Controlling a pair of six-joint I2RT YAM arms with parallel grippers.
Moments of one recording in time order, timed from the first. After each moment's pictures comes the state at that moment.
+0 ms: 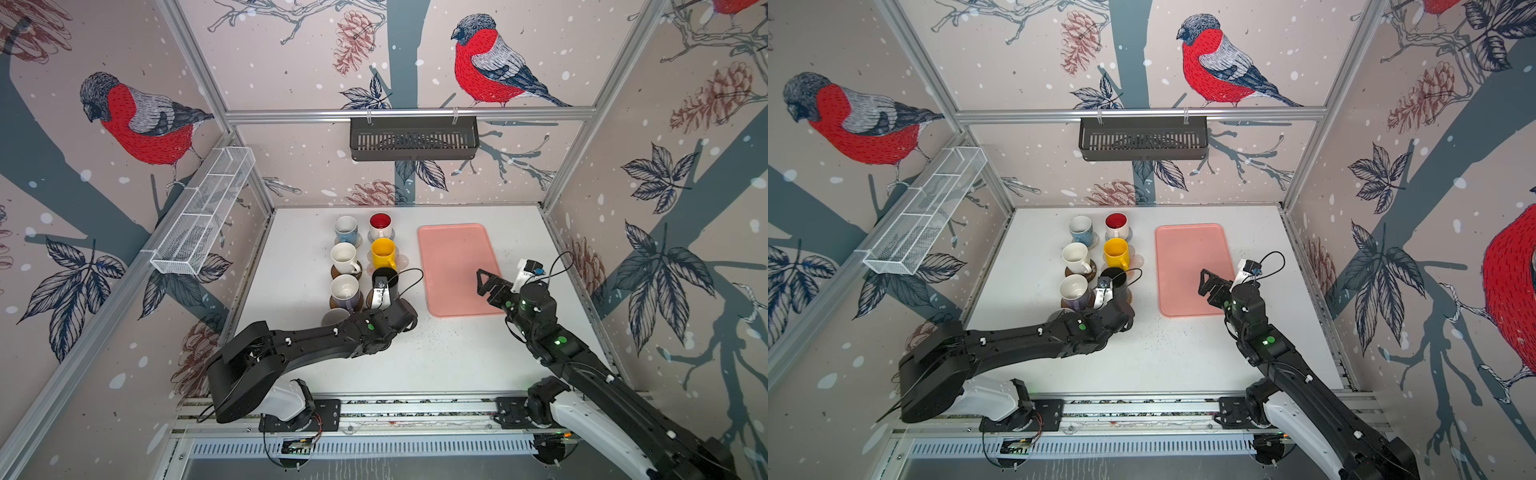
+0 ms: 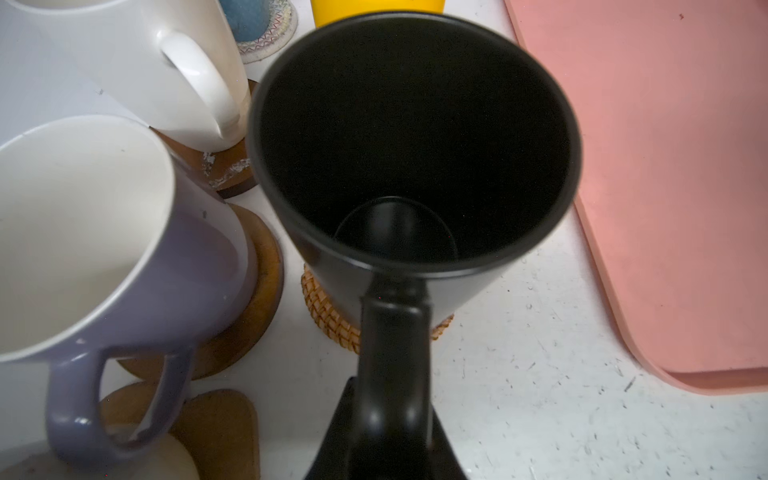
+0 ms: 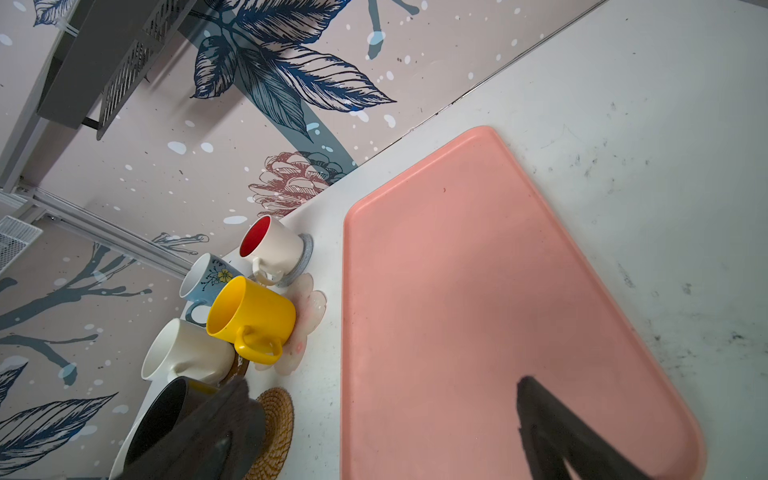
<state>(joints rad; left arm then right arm) -1.01 1.43 0.73 -0.30 -0.66 -0.80 0.46 0.75 0.42 0.00 0.17 0.71</state>
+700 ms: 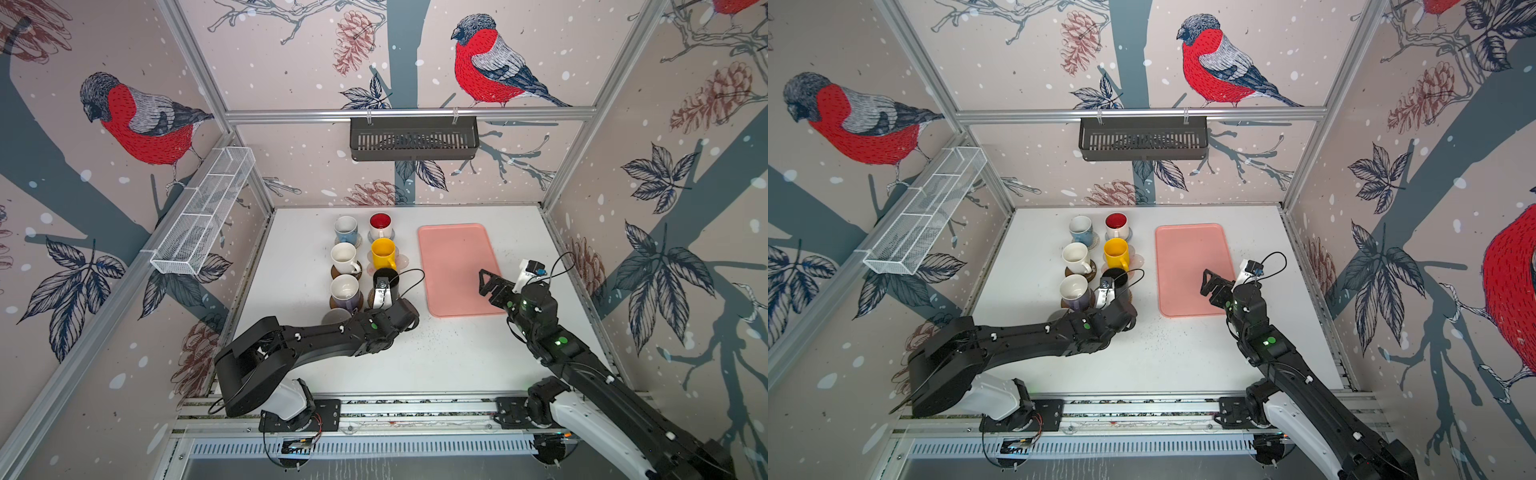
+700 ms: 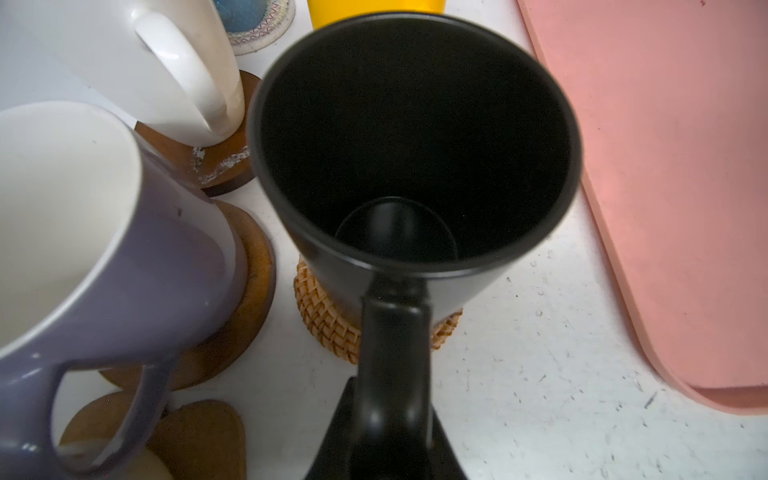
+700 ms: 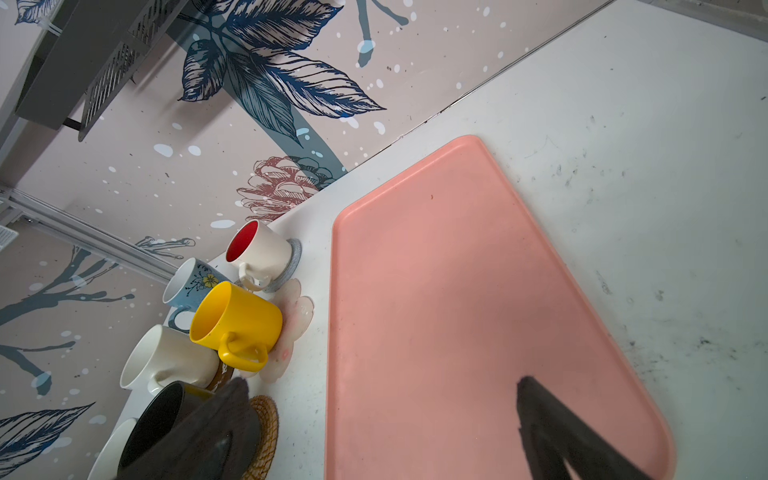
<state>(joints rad) -1.00 1.48 0.73 -0.26 -0.66 -0.79 0.44 0.74 0.41 0.00 0.18 0.68</state>
